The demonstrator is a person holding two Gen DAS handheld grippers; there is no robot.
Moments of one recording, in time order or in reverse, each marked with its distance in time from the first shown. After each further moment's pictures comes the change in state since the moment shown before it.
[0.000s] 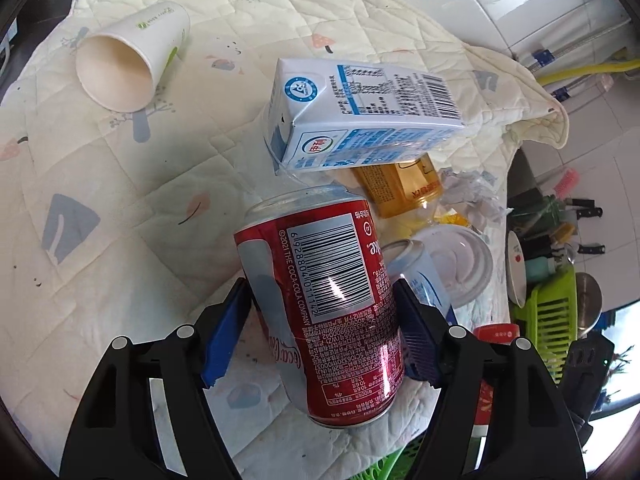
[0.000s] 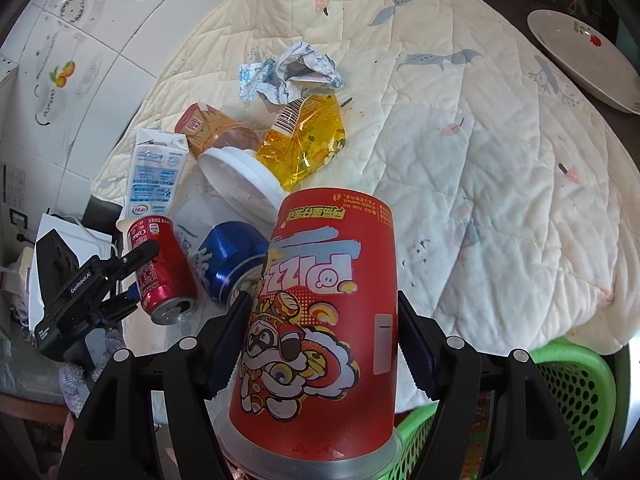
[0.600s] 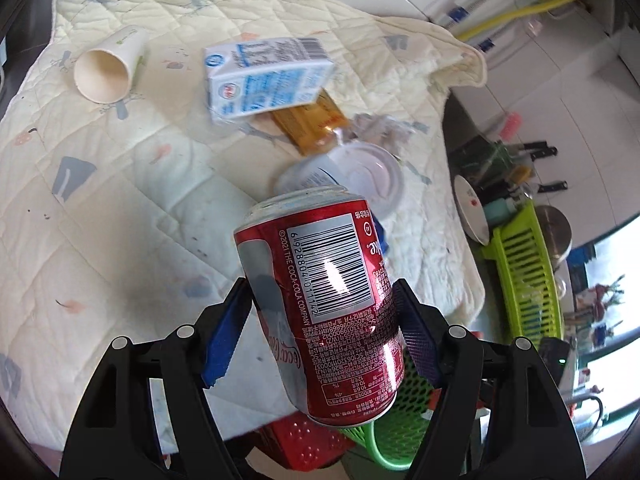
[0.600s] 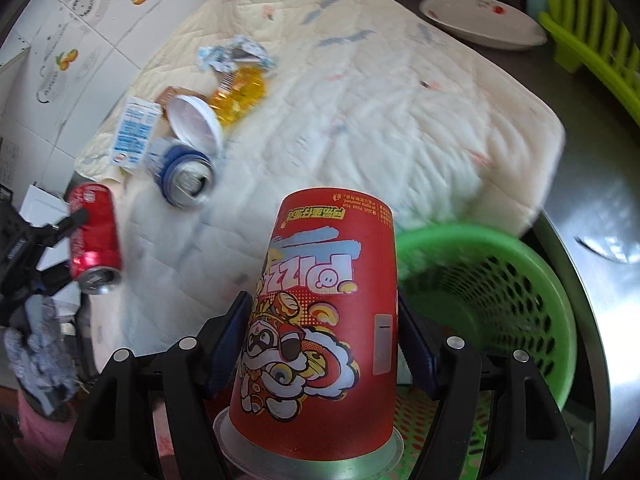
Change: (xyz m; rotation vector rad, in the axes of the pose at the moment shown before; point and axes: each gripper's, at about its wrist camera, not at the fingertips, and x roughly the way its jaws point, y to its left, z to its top) left arm -0.055 -0.040 -0.078 0.171 0.011 -0.104; right arm -0.055 -0.062 -0.113 0.021 -0.053 -0.143
